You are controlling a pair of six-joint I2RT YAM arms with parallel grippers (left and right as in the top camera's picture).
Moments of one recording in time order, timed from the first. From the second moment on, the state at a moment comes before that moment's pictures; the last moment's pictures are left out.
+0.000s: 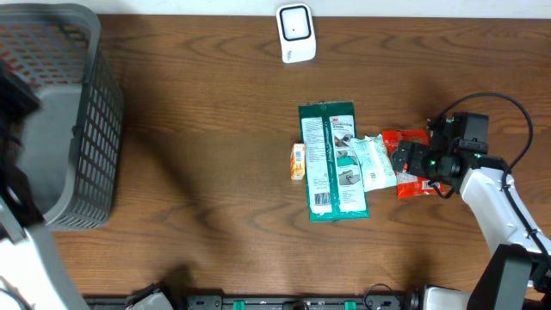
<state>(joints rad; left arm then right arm) 0.54 1.17 1.57 -0.72 0.24 -0.14 -0.16 1.49 0.82 -0.50 -0.20 0.12</state>
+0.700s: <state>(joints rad) -0.44 1.54 1.17 -0.83 0.25 -0.32 -0.16 1.49 0.82 -0.50 -0.20 0.12</state>
